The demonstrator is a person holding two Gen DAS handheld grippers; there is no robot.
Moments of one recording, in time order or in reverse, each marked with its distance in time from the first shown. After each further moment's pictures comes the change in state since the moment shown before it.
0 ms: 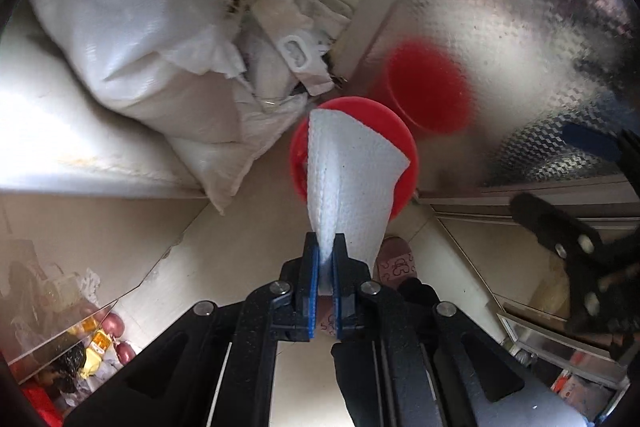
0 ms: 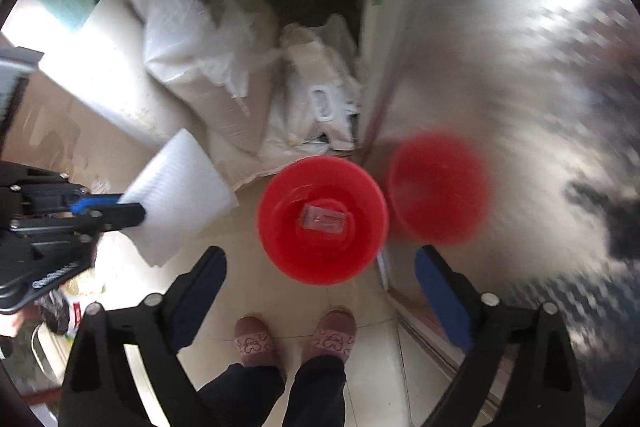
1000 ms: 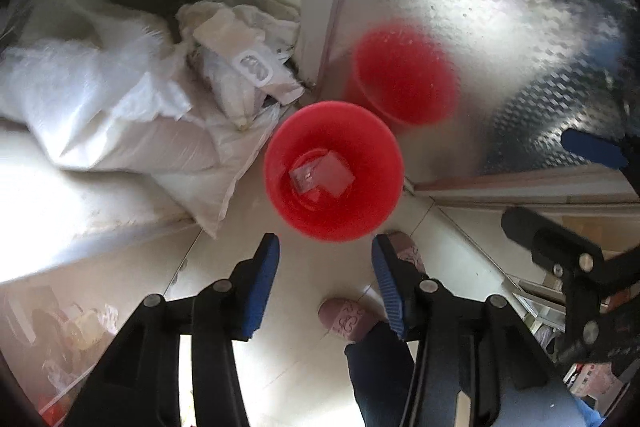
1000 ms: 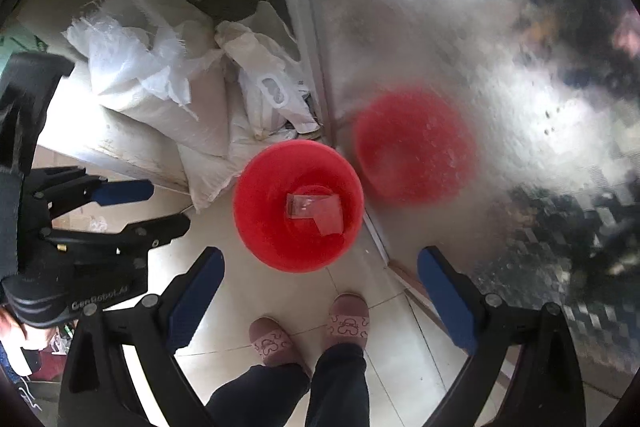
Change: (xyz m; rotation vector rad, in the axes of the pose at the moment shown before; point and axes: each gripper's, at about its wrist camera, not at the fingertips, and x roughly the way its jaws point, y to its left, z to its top) left arm -0.002 -0.048 0.020 0.132 0.033 0.043; right arm -0.001 -0.037 -0.013 0.162 0.035 0.023
